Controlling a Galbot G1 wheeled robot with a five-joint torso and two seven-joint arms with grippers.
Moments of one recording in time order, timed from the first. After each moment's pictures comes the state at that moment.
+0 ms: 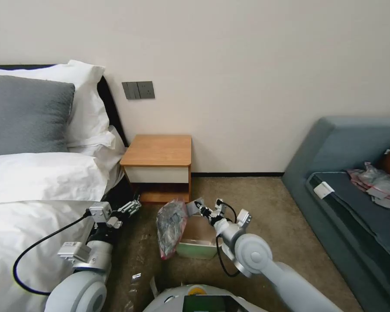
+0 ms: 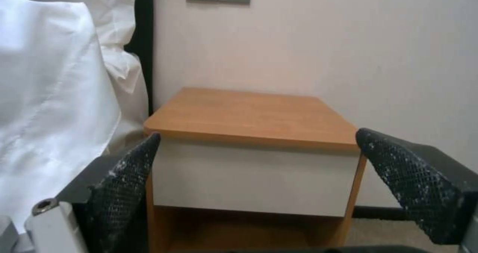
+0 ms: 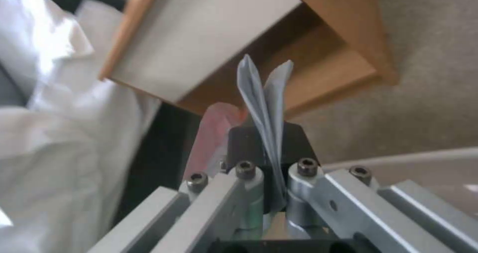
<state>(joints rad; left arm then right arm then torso) 1.81 -1.29 -0.71 -2.50 -0.44 0.11 -0.11 -1.12 0.93 -0.10 2.24 1.48 -0.09 0.62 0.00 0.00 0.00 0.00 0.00</state>
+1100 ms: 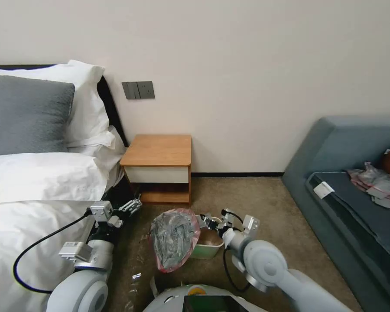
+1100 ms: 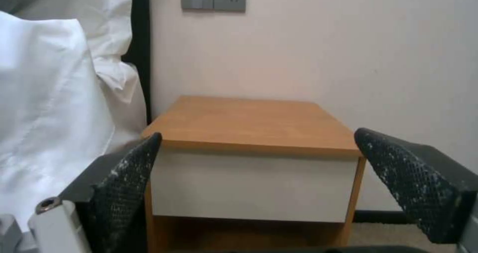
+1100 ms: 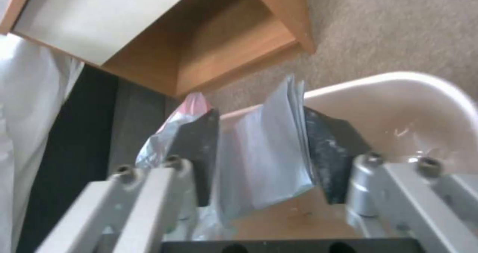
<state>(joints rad) 1.80 -1.29 -0.70 -2.50 -0.41 0.10 -0.11 -1.16 0.85 -0.08 2.37 1.52 -0.19 0.89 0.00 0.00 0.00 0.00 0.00</state>
